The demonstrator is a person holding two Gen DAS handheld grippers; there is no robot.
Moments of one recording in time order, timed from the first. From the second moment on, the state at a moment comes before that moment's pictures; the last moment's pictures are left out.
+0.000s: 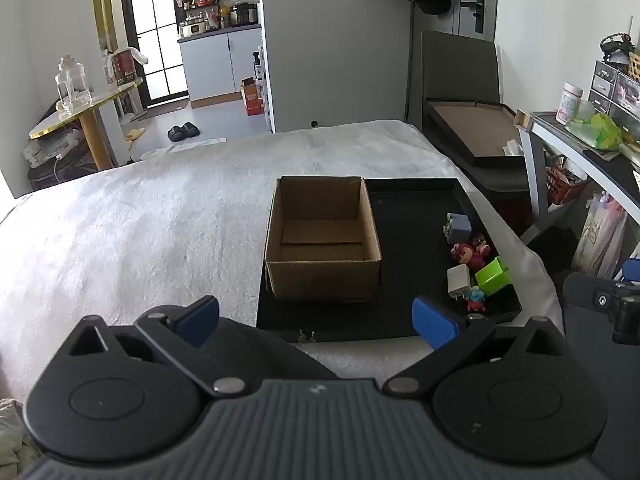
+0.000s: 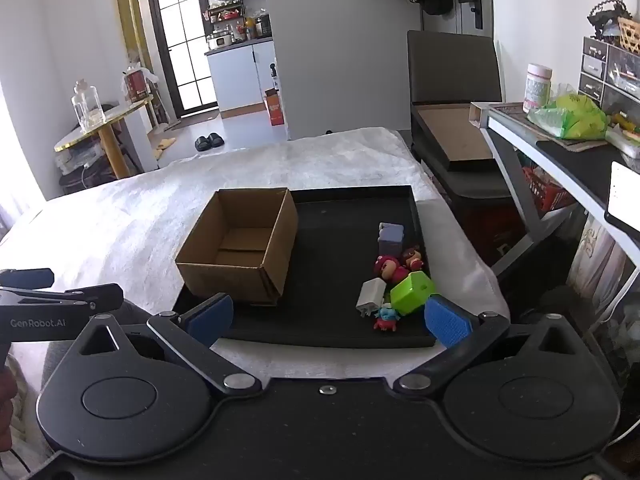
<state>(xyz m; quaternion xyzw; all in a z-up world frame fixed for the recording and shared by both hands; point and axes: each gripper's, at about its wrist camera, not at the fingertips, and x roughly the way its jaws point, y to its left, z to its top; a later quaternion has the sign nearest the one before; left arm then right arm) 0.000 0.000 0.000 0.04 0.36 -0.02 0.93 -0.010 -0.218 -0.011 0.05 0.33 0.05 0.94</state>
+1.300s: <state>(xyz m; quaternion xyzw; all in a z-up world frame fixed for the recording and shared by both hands) -0.007 0.000 0.009 0.05 0.35 -0.01 0.94 -0.012 -0.215 -0.003 0.03 0.32 0.05 0.94</state>
